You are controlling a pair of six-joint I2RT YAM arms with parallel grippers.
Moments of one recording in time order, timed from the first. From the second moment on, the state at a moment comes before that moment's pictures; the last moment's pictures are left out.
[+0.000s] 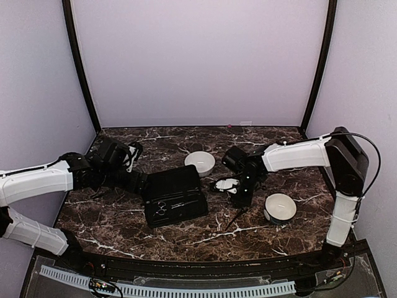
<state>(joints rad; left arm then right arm) -0.69 1.20 0.80 -0.45 -0.19 -0.26 0.83 1.89 1.24 -0.73 -0.04 -0.48</state>
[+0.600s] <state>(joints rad) -0.69 1.21 0.83 -0.46 -0.17 -0.26 0.75 1.89 1.39 -0.74 -0.05 -0.42</state>
